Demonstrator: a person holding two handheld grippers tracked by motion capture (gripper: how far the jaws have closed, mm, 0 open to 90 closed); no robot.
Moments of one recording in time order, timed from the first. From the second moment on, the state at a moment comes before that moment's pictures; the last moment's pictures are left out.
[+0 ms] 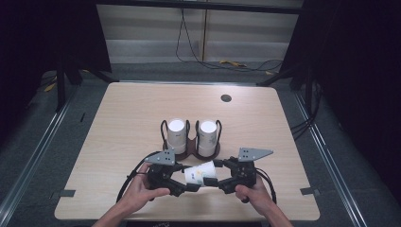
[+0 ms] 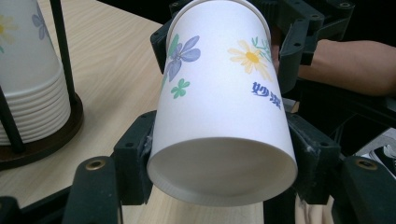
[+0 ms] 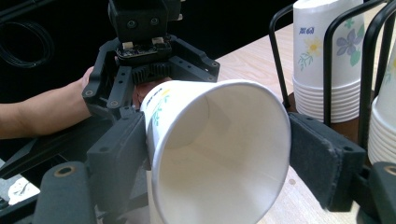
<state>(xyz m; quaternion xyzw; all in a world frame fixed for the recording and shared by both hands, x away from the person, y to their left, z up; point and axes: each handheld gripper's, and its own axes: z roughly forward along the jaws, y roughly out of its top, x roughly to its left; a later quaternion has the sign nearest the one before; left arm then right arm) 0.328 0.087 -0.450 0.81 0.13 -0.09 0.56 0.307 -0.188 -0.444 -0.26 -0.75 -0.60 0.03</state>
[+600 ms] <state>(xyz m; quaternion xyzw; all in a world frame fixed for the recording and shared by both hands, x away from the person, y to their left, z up) 0.331 0.092 -0.453 0.82 0.16 -0.08 0.55 0.308 -0.189 -0.442 -0.26 -0.76 -0.60 0.03</state>
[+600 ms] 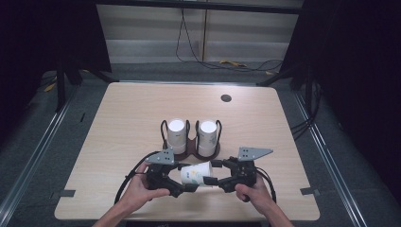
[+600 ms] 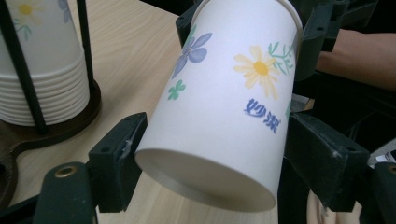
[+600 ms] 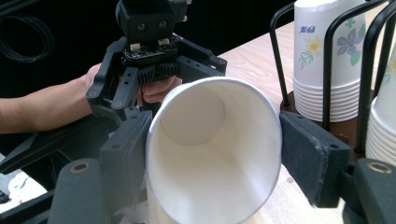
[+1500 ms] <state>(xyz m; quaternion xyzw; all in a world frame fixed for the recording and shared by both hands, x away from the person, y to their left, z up) 0.335 0.114 -0.468 0.84 0.19 -0.06 0.50 0.309 -0.200 -0.439 -0.28 -0.75 -0.59 0.01</state>
